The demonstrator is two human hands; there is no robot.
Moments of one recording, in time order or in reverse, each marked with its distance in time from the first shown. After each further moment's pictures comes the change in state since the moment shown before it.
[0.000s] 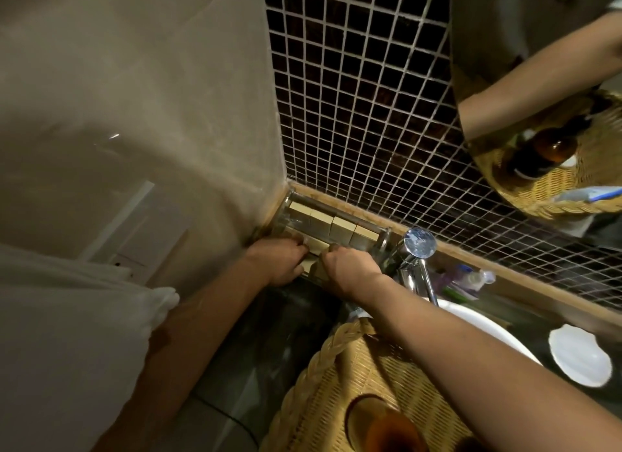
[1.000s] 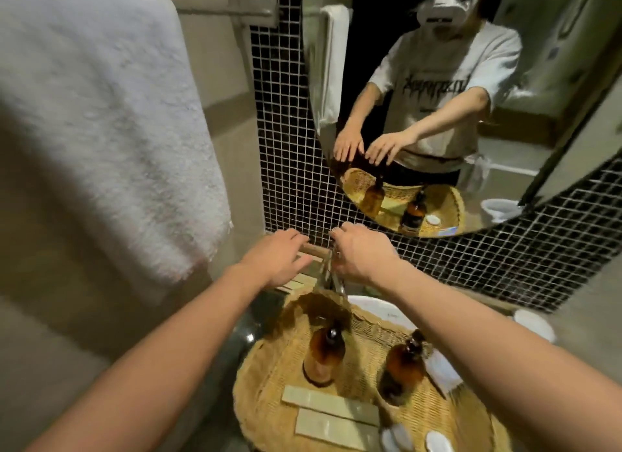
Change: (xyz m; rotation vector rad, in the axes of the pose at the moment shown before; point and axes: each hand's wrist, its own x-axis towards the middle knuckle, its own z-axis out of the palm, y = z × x) left_hand -0.193 0.157 -0.108 -0.021 0.578 -0.007; right_hand -0.286 -0.041 -0.128 -0.170 0.487 0.161
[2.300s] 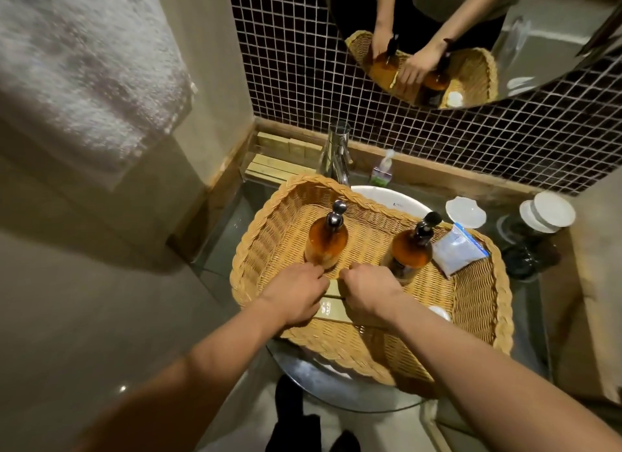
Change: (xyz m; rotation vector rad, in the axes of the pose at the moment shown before) left_hand -0.148 0.084 0.170 0.102 -0.330 0.337; right_hand -0.148 -0.042 0.200 0.054 -0.424 -0.037
